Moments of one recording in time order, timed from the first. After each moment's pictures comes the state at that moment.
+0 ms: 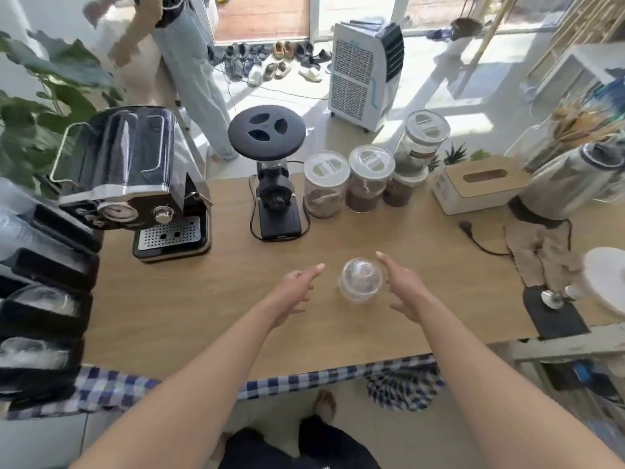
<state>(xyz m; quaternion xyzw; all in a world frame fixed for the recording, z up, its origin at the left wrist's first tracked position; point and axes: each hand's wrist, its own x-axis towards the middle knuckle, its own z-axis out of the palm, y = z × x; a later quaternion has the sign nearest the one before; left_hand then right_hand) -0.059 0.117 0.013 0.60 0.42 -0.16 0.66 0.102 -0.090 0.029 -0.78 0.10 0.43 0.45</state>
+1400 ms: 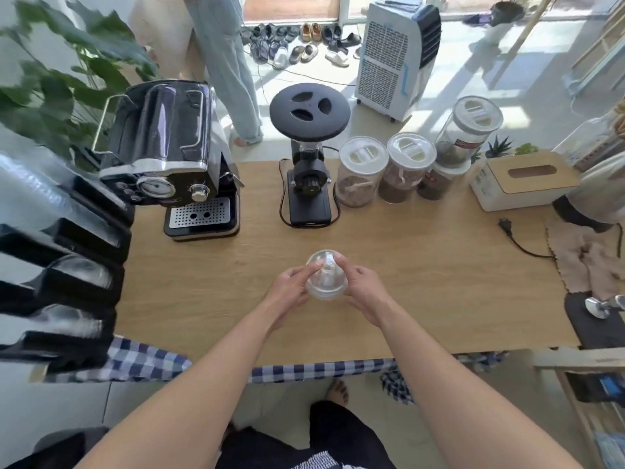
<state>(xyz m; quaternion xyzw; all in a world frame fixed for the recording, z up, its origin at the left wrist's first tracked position) -0.119 0.152 -0.012 0.51 0.44 -0.03 0.74 0.015 0.008 -0.021 -0.73 -0.01 0.48 0.49</state>
